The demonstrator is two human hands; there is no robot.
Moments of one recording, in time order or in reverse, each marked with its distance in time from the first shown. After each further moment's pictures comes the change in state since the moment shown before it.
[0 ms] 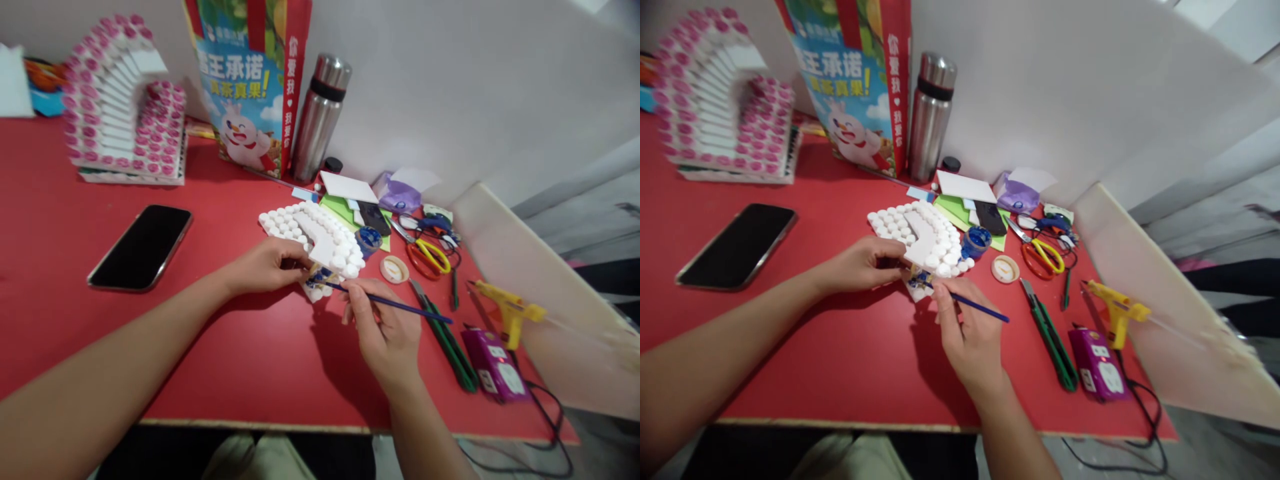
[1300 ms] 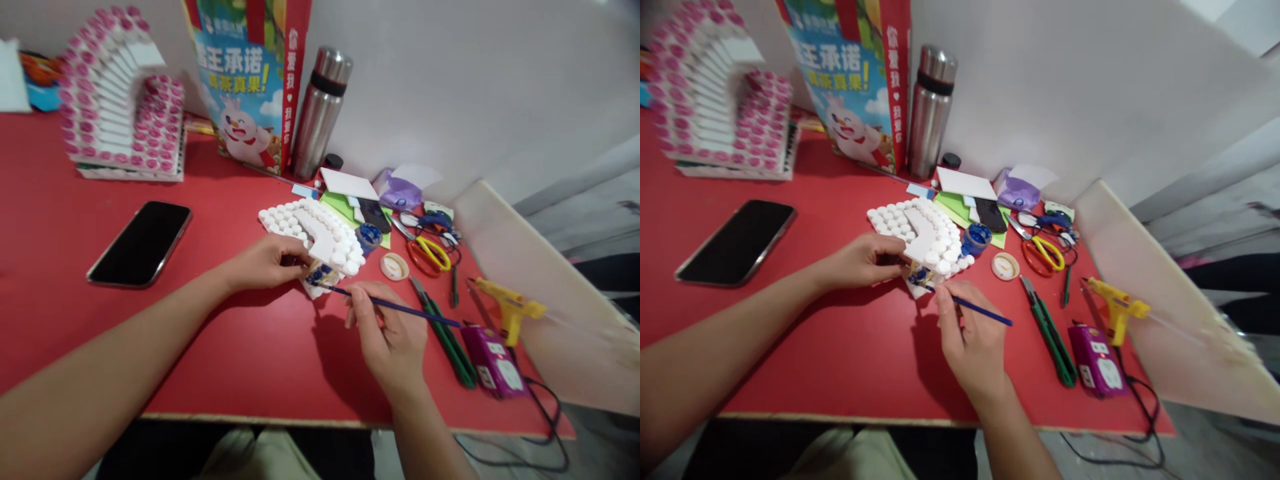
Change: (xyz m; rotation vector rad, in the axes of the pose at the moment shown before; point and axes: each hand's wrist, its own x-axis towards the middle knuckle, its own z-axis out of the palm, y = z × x) left_hand 0.001 0.005 -0.003 0.080 0.006 0.038; right_hand -0.004 -0.008 -0.007 -0.102 0.006 -0.078
